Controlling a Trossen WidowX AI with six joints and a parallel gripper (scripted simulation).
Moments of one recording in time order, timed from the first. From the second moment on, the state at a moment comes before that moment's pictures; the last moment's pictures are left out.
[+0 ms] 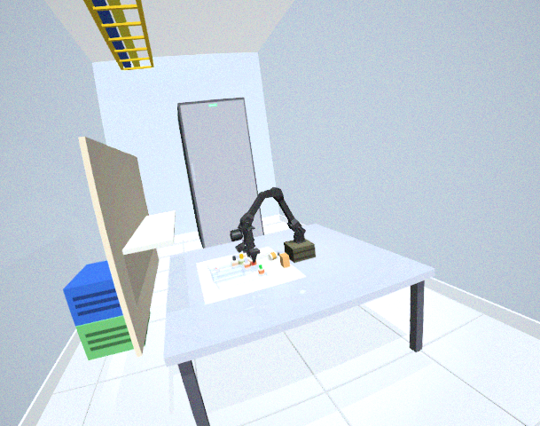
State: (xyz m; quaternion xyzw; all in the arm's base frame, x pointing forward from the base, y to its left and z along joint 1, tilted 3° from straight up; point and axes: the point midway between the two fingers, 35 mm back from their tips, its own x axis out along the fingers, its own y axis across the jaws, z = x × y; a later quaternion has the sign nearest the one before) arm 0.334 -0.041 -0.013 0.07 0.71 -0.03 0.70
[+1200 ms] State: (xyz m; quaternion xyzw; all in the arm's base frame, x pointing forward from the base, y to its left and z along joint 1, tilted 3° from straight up) arm 0.332 -0.041 -0.025 0.07 0.71 -0.04 0.70
